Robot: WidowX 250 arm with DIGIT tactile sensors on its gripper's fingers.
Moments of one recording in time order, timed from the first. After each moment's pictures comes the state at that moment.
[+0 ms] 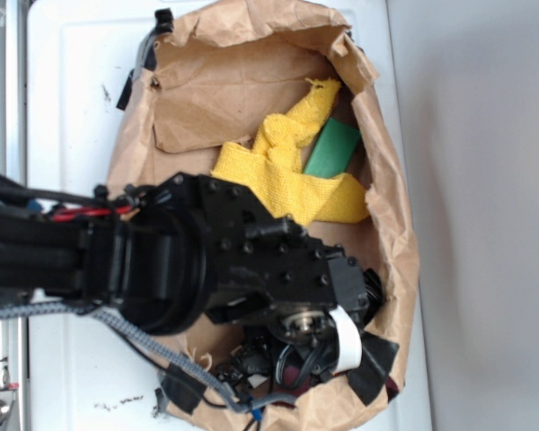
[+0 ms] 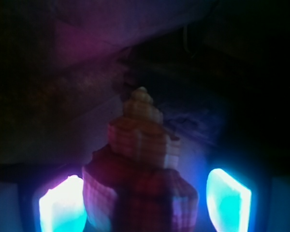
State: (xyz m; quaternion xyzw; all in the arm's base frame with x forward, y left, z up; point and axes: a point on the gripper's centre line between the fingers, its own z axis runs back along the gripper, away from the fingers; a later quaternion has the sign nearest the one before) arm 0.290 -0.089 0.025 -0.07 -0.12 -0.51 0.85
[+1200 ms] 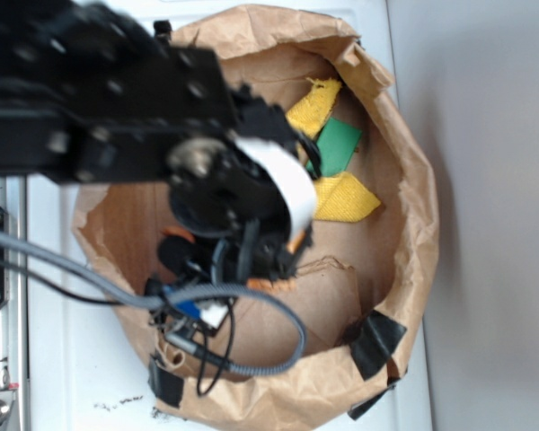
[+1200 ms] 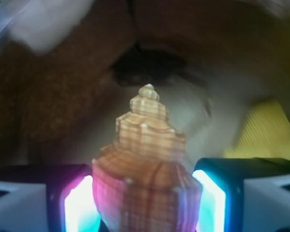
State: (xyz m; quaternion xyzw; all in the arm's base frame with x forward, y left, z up) arm 0.247 -0.026 0.116 -0.09 -0.09 -0.28 0.95
